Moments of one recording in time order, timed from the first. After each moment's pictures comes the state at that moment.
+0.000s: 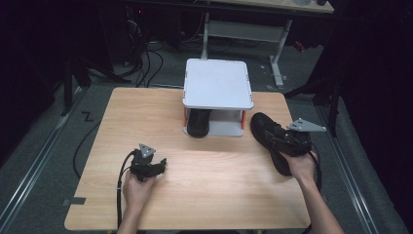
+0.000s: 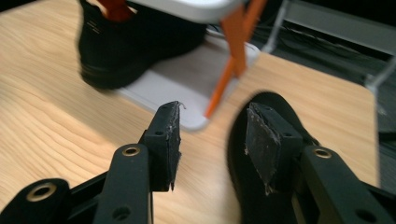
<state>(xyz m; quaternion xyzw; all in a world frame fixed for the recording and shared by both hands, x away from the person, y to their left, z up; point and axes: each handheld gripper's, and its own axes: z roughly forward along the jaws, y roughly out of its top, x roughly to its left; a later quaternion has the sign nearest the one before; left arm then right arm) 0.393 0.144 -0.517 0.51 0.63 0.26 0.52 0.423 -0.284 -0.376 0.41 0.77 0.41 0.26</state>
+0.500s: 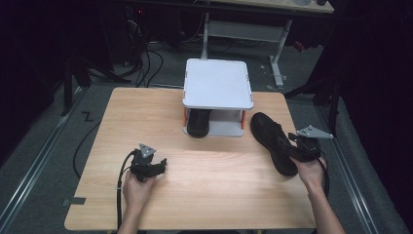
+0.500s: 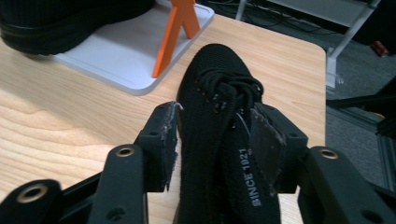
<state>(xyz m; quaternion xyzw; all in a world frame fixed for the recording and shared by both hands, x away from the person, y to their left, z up) 0.393 0.144 -0.517 0.51 0.63 0.26 0.52 0.426 -0.320 -0.405 0.45 0.76 0.36 0.29</state>
